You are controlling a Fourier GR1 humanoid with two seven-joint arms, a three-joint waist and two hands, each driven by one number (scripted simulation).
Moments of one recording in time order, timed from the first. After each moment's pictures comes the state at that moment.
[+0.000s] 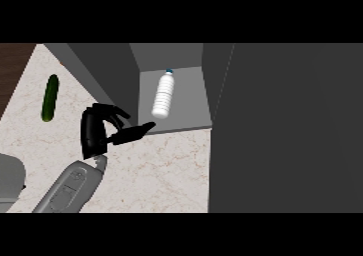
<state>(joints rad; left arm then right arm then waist) -0.35 0.26 -0.36 -1.22 -0.12 0.82 -0.08 0.48 -0.10 0.41 -2.05 -0.22 0.14 -0.20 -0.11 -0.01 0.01</state>
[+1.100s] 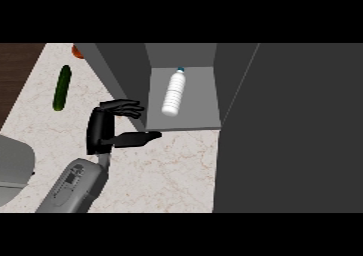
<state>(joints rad) -0.35 0.18 -0.27 -1.20 0.22 0.43 -0.35 0.51 -0.10 0.39 -2.09 -0.20 0.11 -0.22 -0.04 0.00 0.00</state>
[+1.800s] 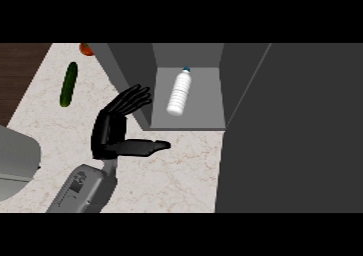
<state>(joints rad) -0.30 0.12 -0.27 -1.35 0.33 0.29 -0.32 0.58 -0.10 0.44 -2.12 -0.17 0.07 -0.24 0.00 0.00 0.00</state>
